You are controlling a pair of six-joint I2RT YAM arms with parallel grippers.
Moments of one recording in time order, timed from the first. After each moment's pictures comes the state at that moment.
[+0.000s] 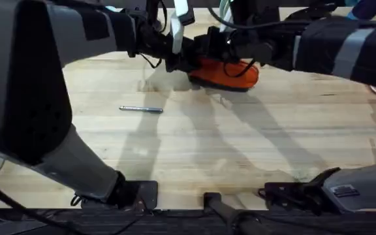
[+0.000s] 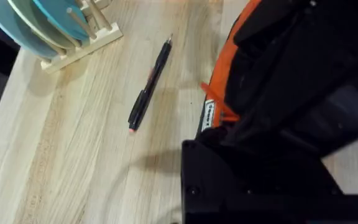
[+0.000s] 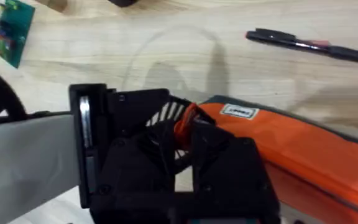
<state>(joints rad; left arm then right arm) -0.20 1.82 1.14 -0.31 0.79 1.04 0.54 1.65 1.12 -0.19 -0.11 0.62</state>
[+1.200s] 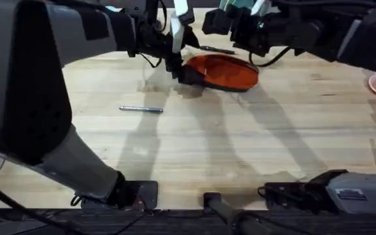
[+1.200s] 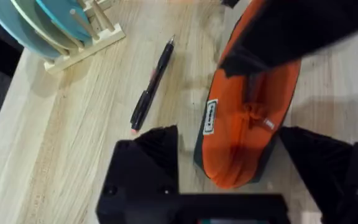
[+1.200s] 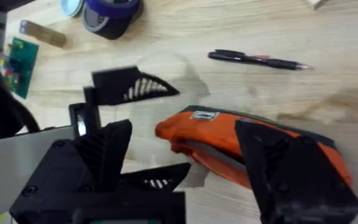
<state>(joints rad) -0.20 1.82 1.14 -0.31 0.79 1.04 0.41 1.51 1.12 -0.31 -0.13 0.62</state>
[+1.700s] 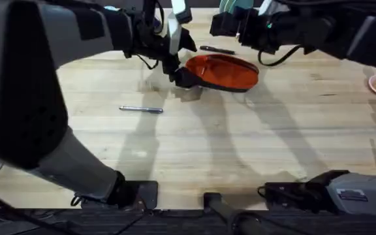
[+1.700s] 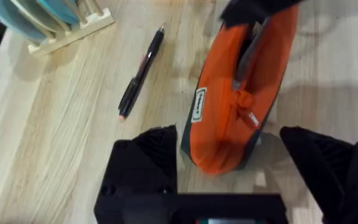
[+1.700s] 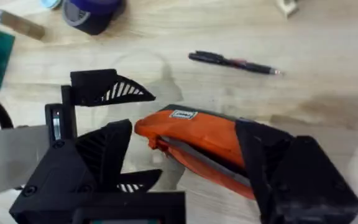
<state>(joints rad) -0.19 1.80 1.14 -0.39 0.79 1.04 0.37 1.49 1.12 -0.36 -0.13 0.51</state>
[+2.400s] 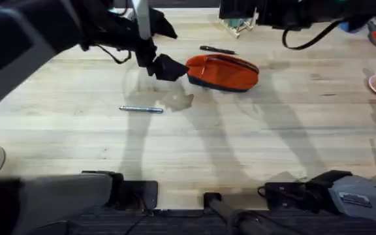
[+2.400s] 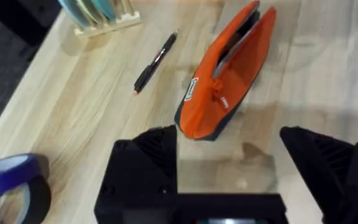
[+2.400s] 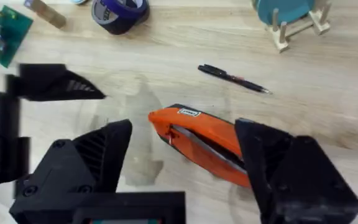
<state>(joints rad) -0.07 1.50 1.14 -0.66 0.81 0.96 0.37 1.38 1.30 -0.61 -0.12 0.33</state>
